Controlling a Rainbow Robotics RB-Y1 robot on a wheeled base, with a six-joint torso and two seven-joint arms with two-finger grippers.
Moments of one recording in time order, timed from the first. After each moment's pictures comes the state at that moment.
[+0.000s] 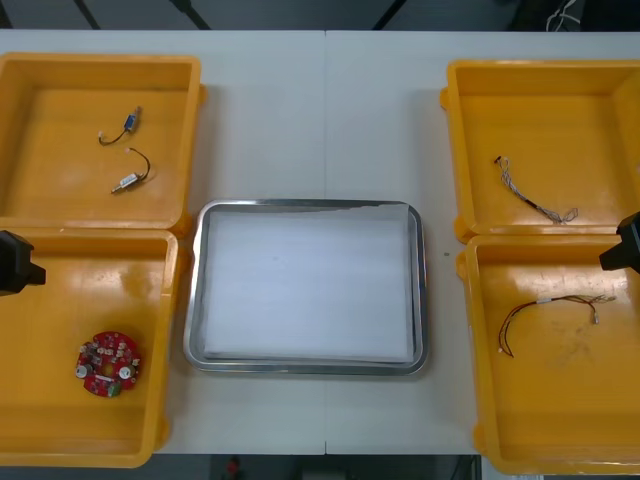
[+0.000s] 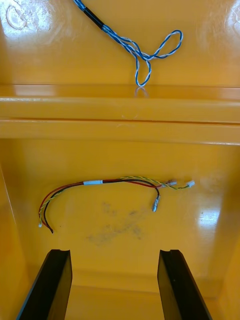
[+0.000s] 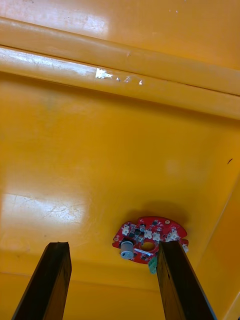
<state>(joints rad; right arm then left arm) -0.28 -0.82 -0.25 -1.98 -0.93 1.91 1.33 0.04 1.32 0.06 -2.18 1.12 1.37 -0.79</state>
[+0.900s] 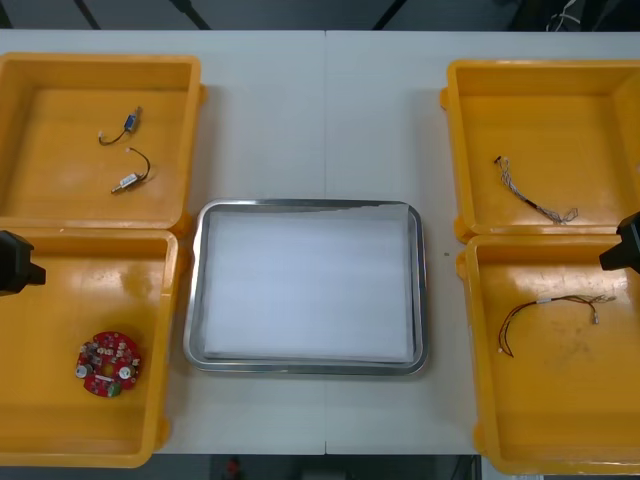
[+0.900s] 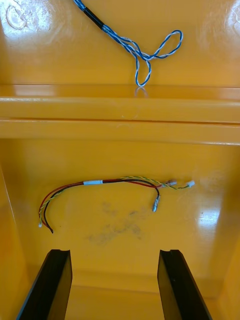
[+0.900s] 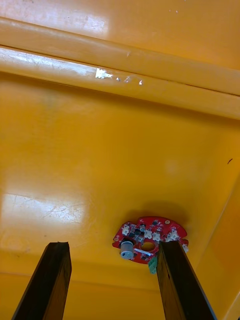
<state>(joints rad) -0.28 -0.82 -0.25 -1.98 -0.93 1.91 1.33 0.04 1.32 0.06 -2.18 1.12 1.37 -0.79</state>
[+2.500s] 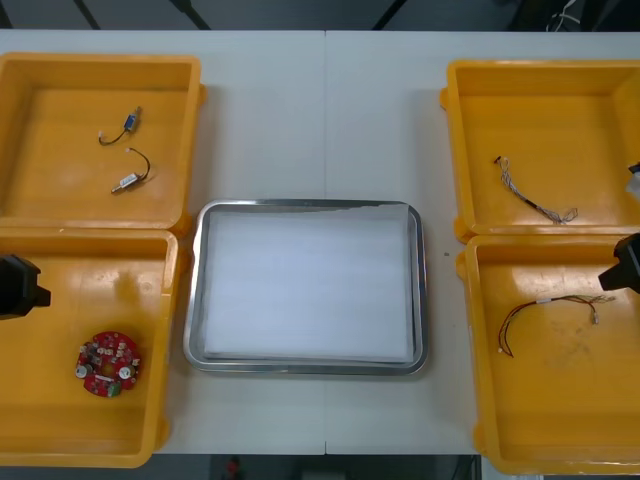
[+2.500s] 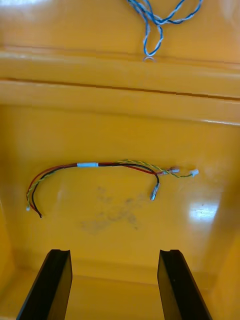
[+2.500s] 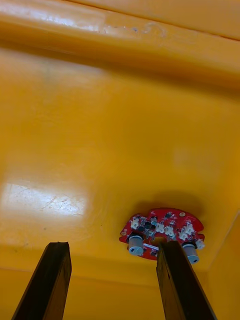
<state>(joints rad) -0.24 -0.82 -0.23 -1.98 -0.93 1.91 1.46 0.10 1.32 0.02 -2.18 1.08 1.30 -0.80</state>
